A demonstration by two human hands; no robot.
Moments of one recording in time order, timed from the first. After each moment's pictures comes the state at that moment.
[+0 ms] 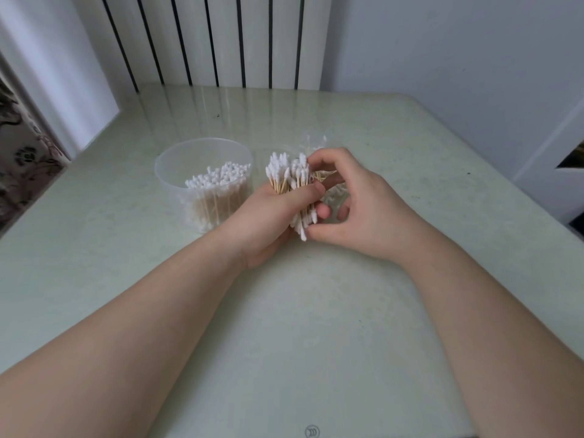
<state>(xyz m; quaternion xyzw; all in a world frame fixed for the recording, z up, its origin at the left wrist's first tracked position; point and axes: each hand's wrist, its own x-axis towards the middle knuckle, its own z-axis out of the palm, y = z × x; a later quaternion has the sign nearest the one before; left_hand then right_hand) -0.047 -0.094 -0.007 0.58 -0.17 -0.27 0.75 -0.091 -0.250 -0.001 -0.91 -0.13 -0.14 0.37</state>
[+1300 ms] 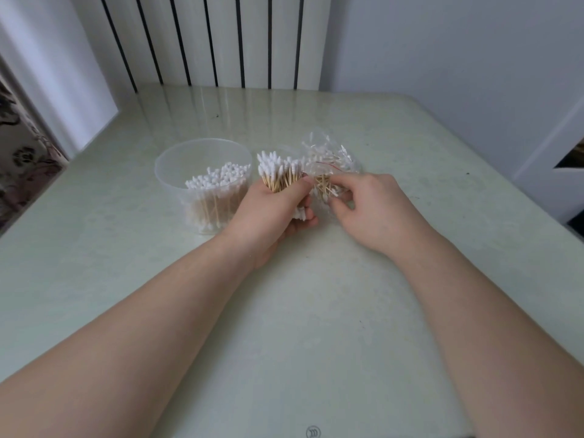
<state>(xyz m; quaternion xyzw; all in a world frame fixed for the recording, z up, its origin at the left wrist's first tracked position) -0.040 -0.101 -0.017 0.61 -0.09 -0.17 0.77 -0.074 -0.263 -0.013 -0.97 0.02 -0.18 0.16</state>
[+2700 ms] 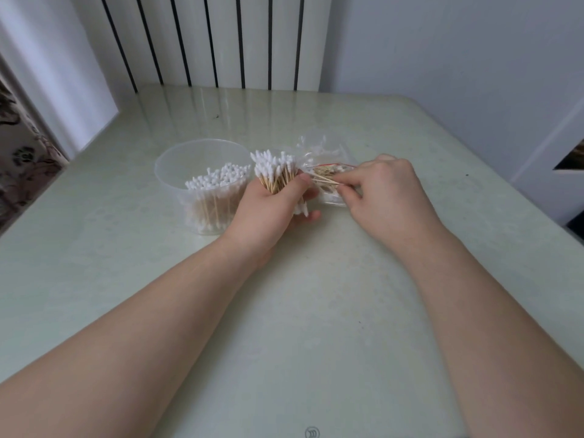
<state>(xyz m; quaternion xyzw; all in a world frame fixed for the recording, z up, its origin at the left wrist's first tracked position) -0.036 -0.101 -0.025 0.58 -0.10 -0.13 0.80 -0.070 -0.270 -0.003 -0.96 -0.03 -0.26 0.05</state>
